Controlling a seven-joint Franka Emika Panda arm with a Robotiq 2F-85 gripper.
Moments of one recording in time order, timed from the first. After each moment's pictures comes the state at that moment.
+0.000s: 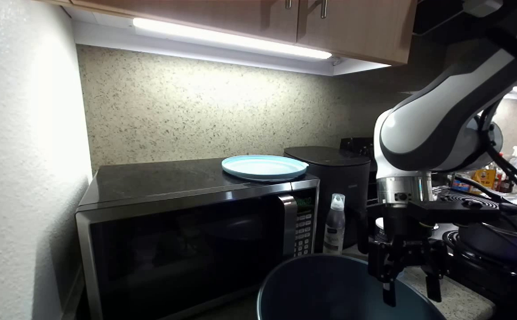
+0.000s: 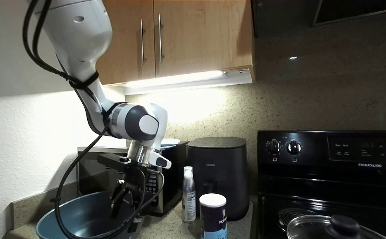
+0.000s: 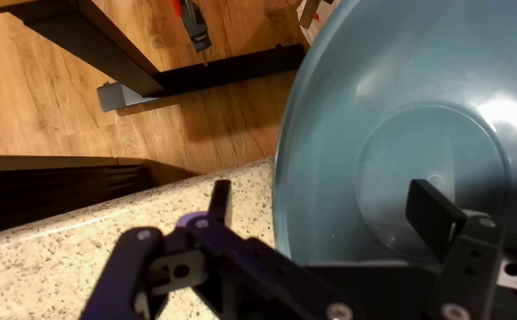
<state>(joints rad) 0.07 -0.06 0.05 -2.52 0.20 2.14 0.22</state>
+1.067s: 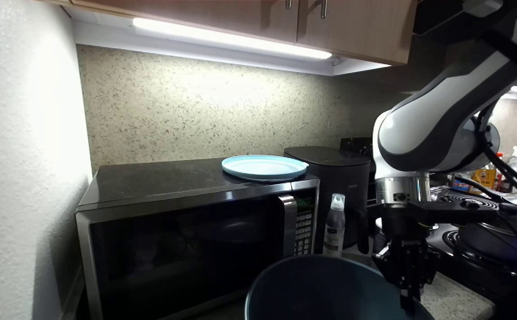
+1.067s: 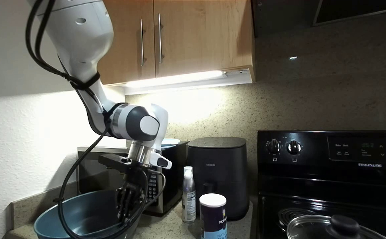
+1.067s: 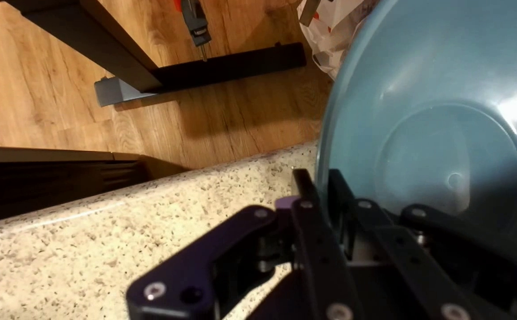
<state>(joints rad) 0.07 -0.05 0.04 -2.51 0.20 2.14 0.20</state>
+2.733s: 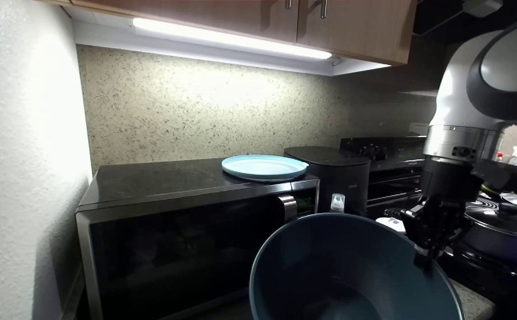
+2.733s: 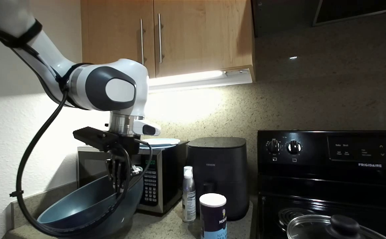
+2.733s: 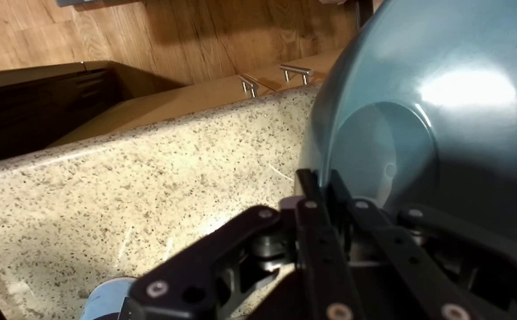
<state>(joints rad) 0.07 -0.51 0.05 -2.75 0.23 2.25 0.18</state>
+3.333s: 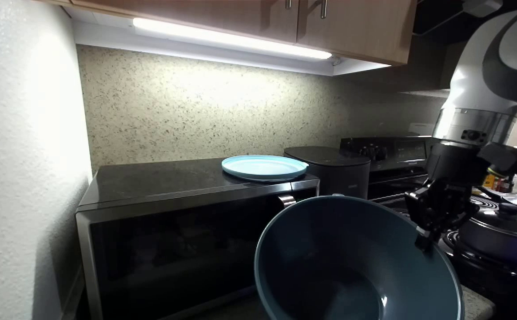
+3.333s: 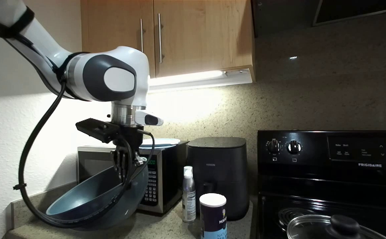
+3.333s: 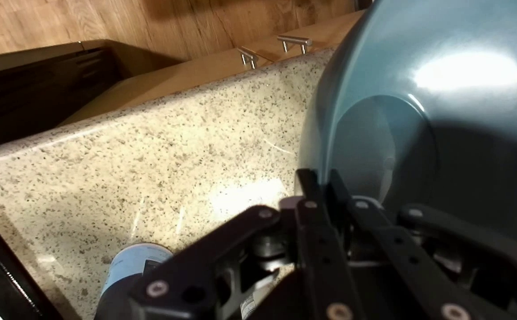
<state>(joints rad) 0.04 -0.58 0.05 -2.75 0.23 2.25 0.20</state>
